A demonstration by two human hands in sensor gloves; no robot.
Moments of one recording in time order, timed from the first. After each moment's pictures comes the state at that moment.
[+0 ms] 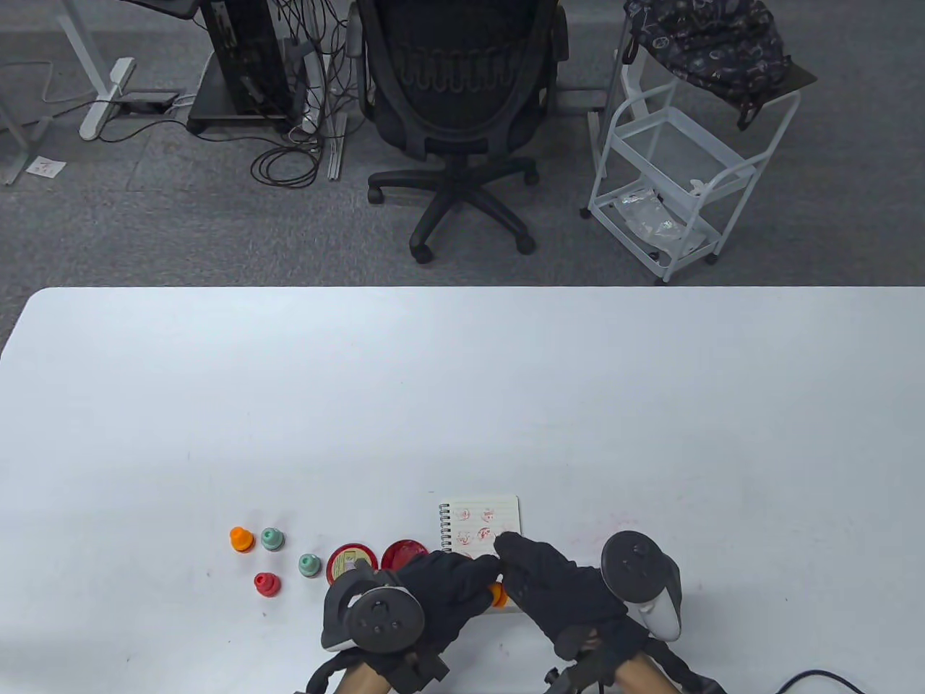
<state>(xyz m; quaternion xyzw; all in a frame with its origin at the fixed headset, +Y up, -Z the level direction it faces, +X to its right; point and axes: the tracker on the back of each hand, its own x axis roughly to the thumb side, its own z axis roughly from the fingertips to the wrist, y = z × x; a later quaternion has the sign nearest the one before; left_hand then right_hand) -0.106 -0.712 -0.191 0.10 -0.35 0.32 0.87 0.123 -0.730 -0.202 0.16 0.12 0.81 0.56</state>
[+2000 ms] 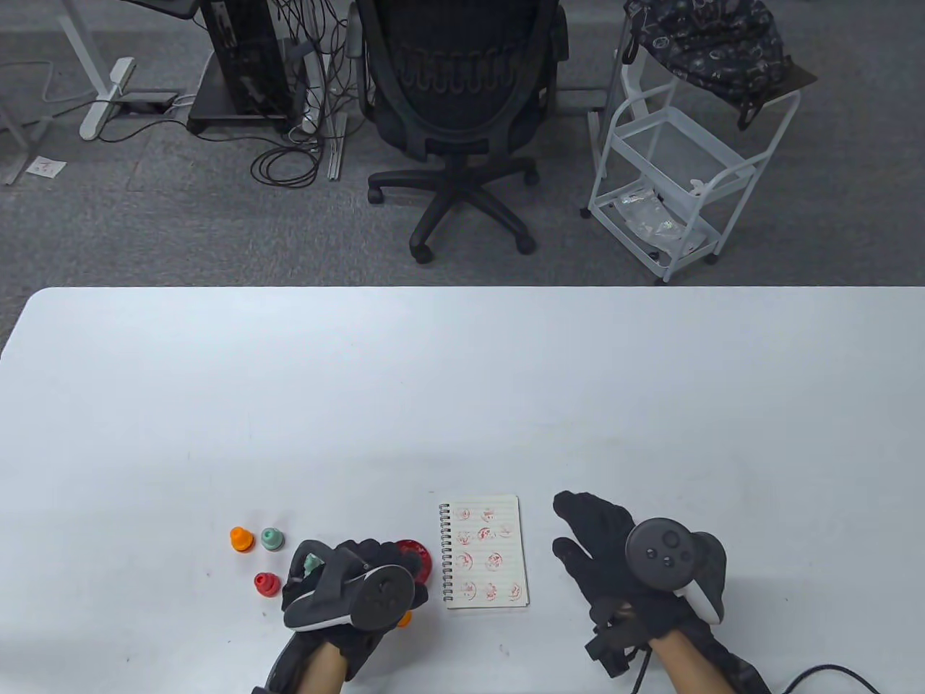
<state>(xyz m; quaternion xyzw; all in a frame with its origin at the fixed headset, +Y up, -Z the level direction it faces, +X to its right) -0.149 -0.714 -0.209 0.00 -0.30 0.04 0.95 0.171 -0.718 -0.224 0.12 -0.01 0.93 0.35</state>
